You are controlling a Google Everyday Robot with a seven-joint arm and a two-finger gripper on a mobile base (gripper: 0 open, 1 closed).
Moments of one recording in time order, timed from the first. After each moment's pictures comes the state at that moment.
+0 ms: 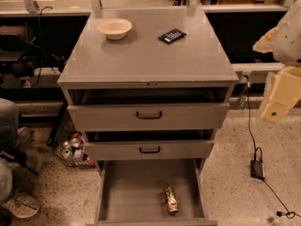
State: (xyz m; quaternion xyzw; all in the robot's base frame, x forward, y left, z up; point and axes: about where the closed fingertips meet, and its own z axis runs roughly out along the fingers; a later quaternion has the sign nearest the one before) arm 0.438 -0.216 0.979 -0.60 0.78 -0.04 0.16
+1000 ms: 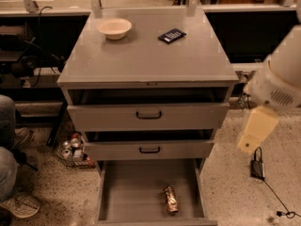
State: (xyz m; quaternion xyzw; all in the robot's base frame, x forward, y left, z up) arm 0.429 -0.215 0.887 -0.54 0.83 0.02 0.11
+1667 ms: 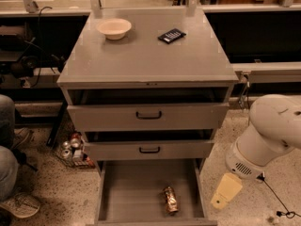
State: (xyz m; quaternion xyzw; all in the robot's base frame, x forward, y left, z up) arm 0.377 -0.202 0.685 -0.46 0.88 0.11 0.04
